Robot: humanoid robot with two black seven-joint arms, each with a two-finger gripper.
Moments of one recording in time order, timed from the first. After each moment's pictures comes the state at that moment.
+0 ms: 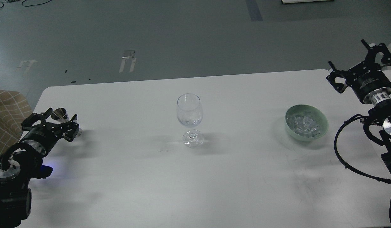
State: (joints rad) left arm -0.31 0.34 -1.68 -0.71 -0.10 -0.26 0.38; right arm 0.53 -0.33 1.44 0.68 -0.22 0.45 -0.02
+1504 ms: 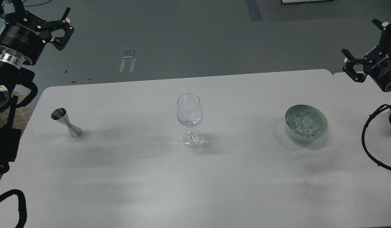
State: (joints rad) left arm -0.60 0.43 -1.56 -1.08 0.16 -0.34 0.12; right arm 0.50 -0.47 1.44 0.90 -0.49 0.41 -0.03
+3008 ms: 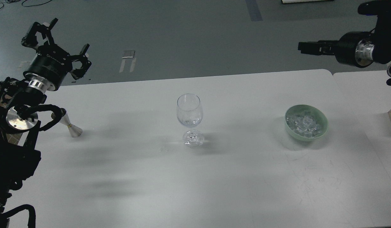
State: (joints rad) left arm -0.53 0.38 -1.47 -1.00 0.36 -0.33 0.07; right arm 1.08 -0.75 0.40 1.12 -1.53 0.40 -0.02
